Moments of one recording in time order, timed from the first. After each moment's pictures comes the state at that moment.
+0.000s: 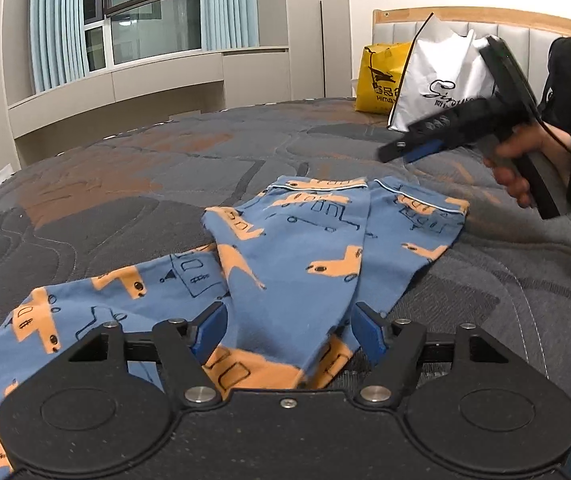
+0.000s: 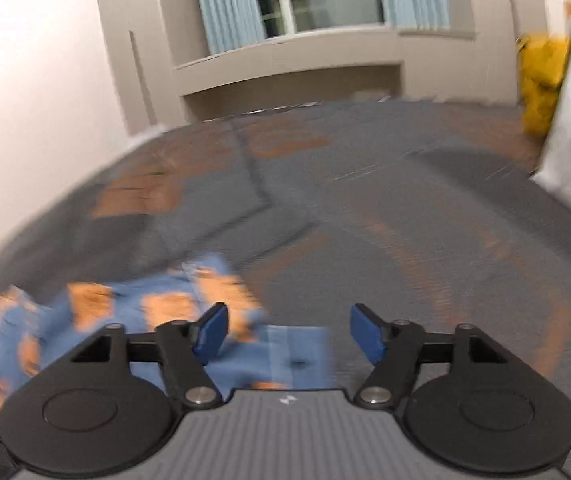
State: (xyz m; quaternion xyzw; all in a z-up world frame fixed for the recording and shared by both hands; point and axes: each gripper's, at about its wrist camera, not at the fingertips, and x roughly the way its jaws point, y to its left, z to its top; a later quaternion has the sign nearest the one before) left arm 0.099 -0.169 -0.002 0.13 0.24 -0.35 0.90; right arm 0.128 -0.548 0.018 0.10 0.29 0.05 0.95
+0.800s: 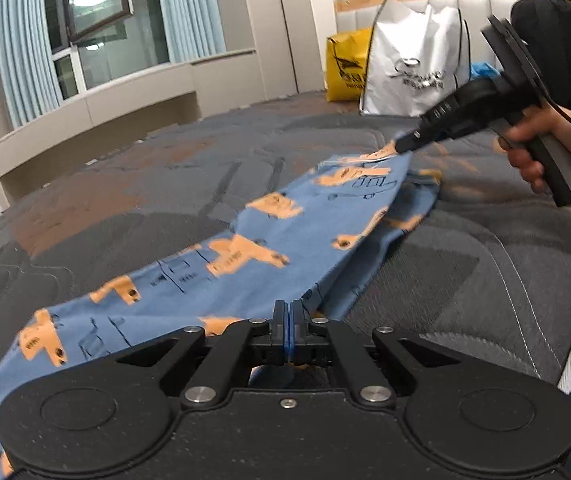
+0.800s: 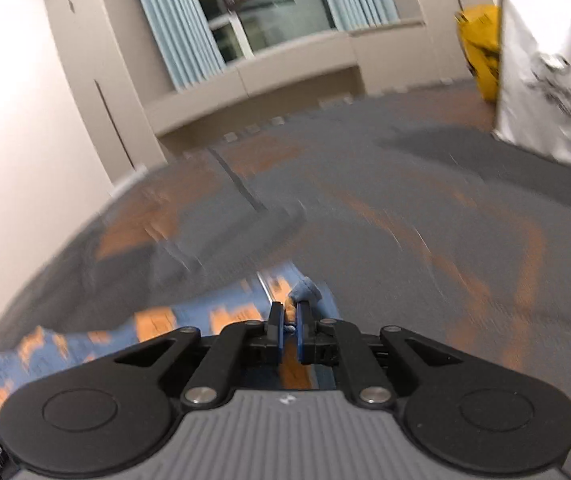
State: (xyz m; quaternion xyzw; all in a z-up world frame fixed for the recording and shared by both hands) left arm 0.080 -0.170 -0.007 0.19 0.22 -0.37 0.88; right arm 0.062 -0.554 0.001 0.18 0.27 -0.02 0.95
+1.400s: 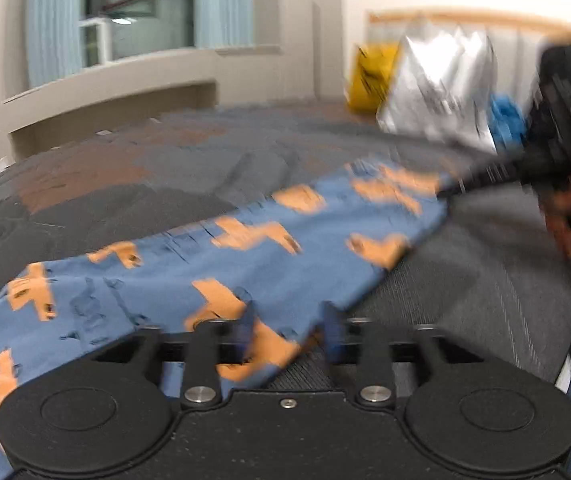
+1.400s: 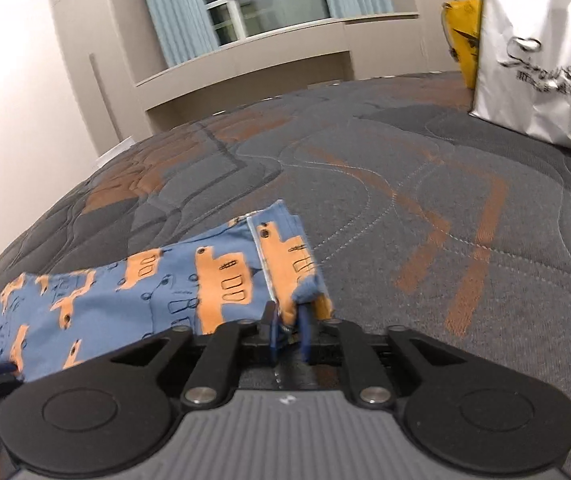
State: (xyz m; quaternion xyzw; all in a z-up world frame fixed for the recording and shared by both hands) left arm 0.087 -0.145 -0.010 0.10 0.23 -0.35 0.90; right arm 0.026 -0.540 -0.018 0.14 0.28 -0.02 0.95
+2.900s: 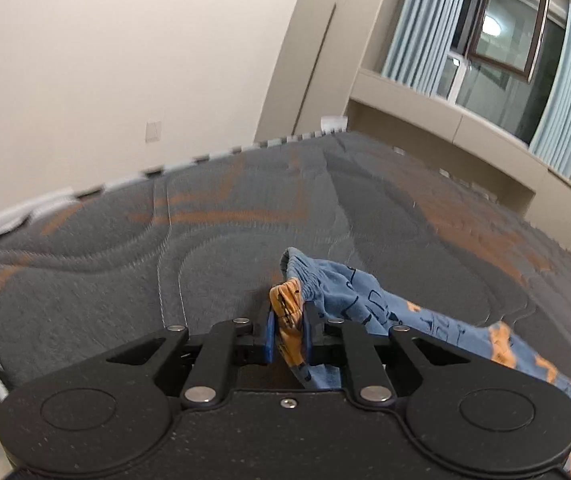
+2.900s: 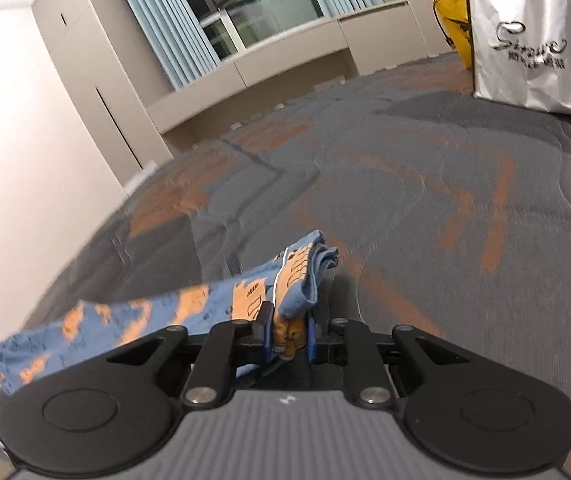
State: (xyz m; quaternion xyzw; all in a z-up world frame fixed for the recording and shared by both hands) left arm 0.148 0.176 0.000 -0.15 0.26 0.05 0.95; right arm -0.024 -0.507 0.005 0.22 0.28 -0.01 0.94
